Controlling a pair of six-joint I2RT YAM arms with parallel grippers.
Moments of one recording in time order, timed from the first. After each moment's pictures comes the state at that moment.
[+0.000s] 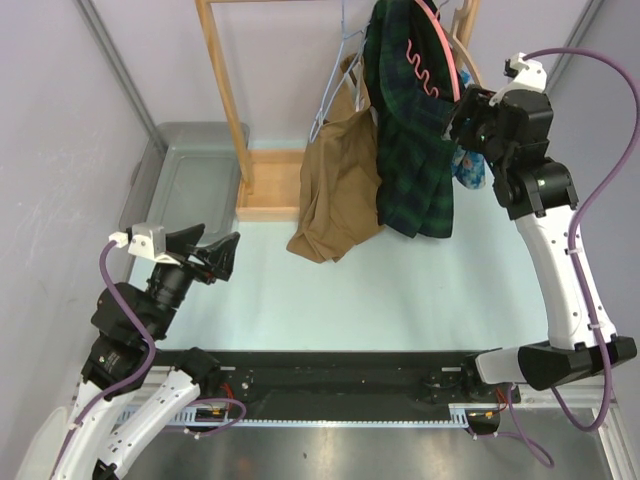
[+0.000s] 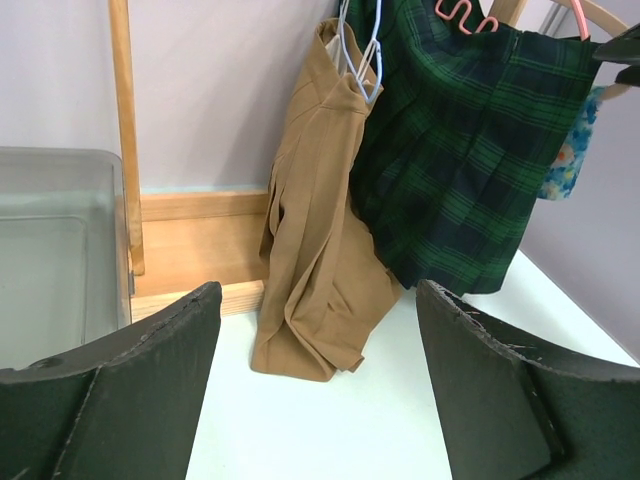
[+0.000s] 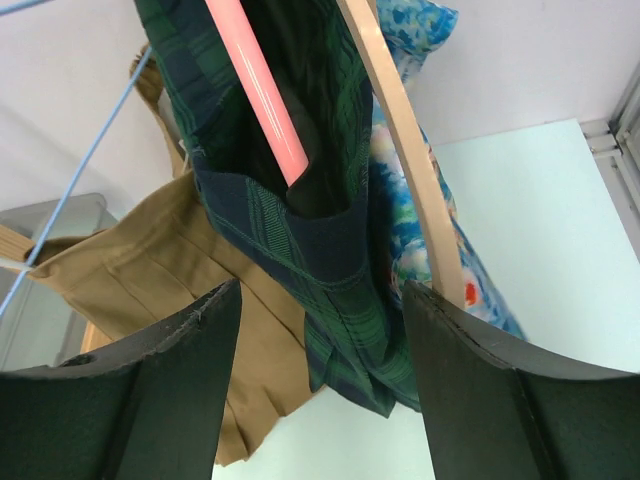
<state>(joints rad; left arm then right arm) -0.54 0.36 0.83 -0.32 -0.17 -0.23 0.25 1.35 1.78 -0.60 0.20 0.33</state>
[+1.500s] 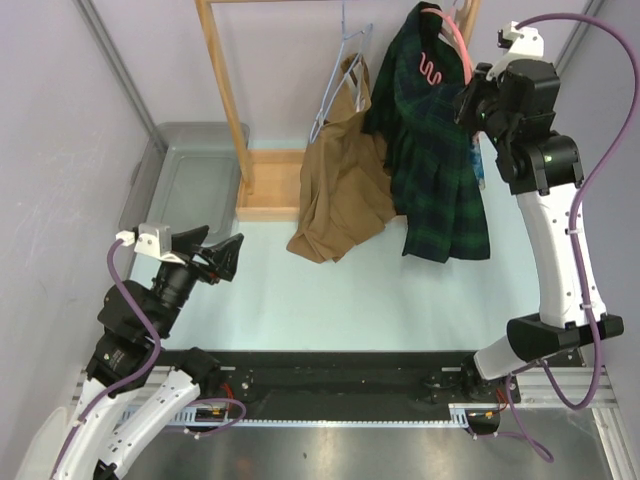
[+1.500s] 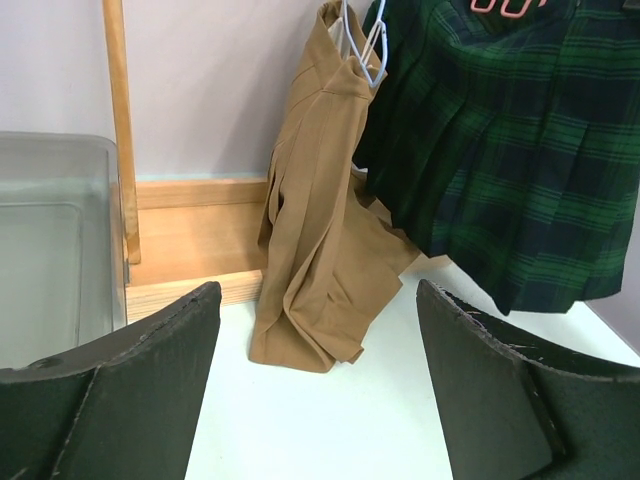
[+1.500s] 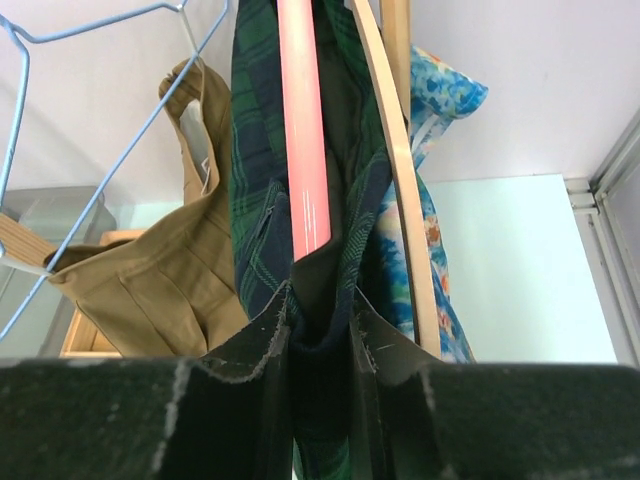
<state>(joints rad) -0.54 0.36 0.81 -0.31 -0.16 -0.24 0.25 1.49 2.05 -0.72 0.18 0.21</state>
